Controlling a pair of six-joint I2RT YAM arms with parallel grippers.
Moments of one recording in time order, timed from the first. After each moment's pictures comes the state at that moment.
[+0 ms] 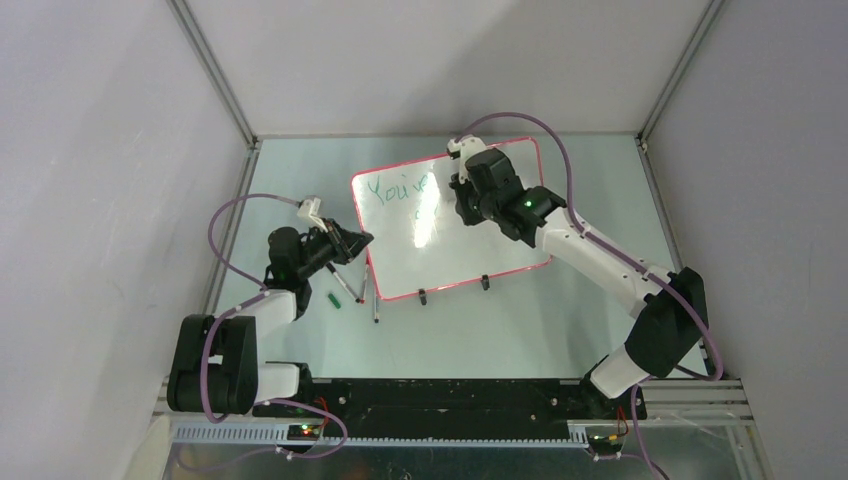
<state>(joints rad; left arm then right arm) -0.04 1.28 0.37 0.69 0.62 -0.49 0.71 1.56 1.43 -0.49 0.15 0.13</state>
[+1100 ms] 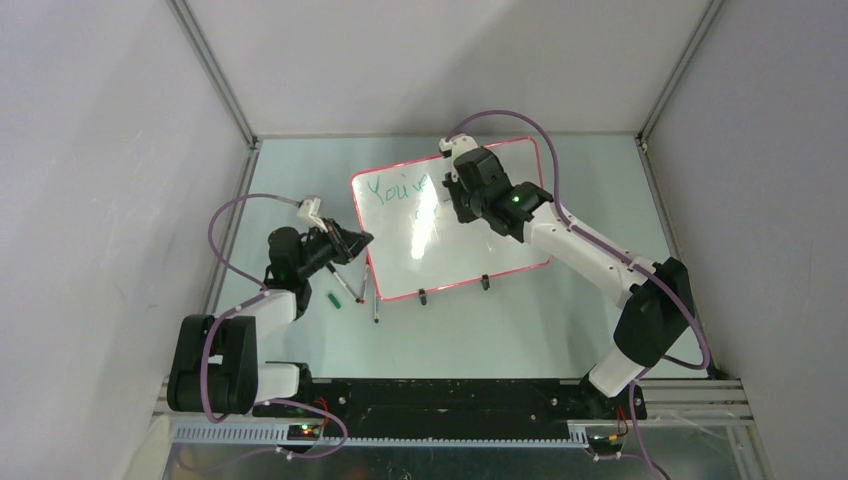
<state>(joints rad) -0.04 1.28 0.37 0.69 0.62 -0.49 0.73 1.63 1.49 -0.51 0.23 0.13</state>
